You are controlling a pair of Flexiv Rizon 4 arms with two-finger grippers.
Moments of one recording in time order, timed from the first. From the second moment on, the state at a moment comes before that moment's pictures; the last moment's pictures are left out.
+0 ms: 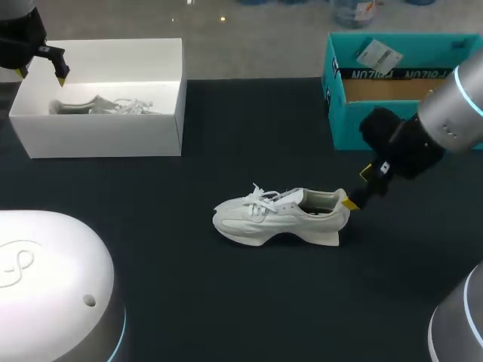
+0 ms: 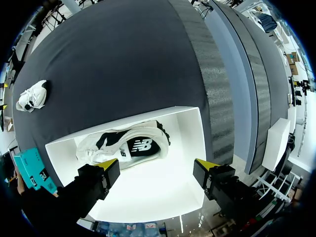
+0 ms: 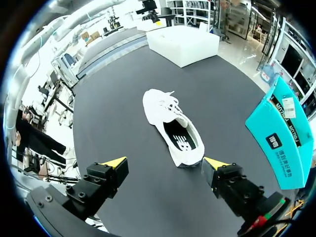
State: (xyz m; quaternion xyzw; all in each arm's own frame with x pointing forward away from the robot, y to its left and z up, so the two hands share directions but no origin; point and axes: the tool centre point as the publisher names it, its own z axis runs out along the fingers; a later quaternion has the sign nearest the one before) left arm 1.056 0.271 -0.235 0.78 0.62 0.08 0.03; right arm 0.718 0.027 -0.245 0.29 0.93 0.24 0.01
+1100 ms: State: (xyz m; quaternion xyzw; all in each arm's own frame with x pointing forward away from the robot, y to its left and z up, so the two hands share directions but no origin) left arm 1.056 0.271 -0.235 0.78 0.62 0.08 0.03; right arm 0.712 -0.041 -0.268 0.06 0.92 0.38 0.01
